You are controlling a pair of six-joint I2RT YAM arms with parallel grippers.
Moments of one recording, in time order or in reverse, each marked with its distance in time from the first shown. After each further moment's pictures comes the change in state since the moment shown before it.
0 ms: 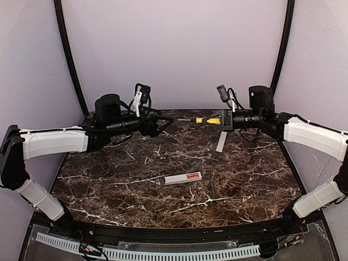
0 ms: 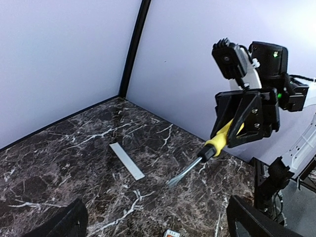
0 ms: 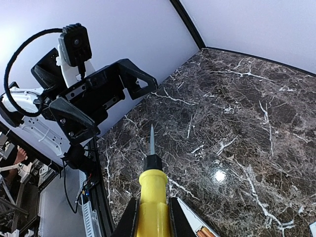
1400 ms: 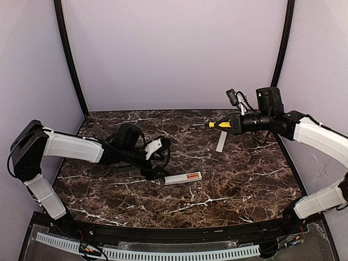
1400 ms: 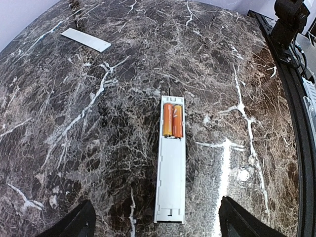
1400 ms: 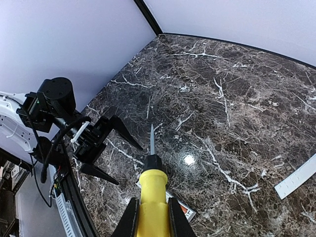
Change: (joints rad) left arm -0.058 0.151 -0.099 -0.368 0.058 0.597; right arm -0.050 -0.105 0.000 -0.280 0.156 -0.125
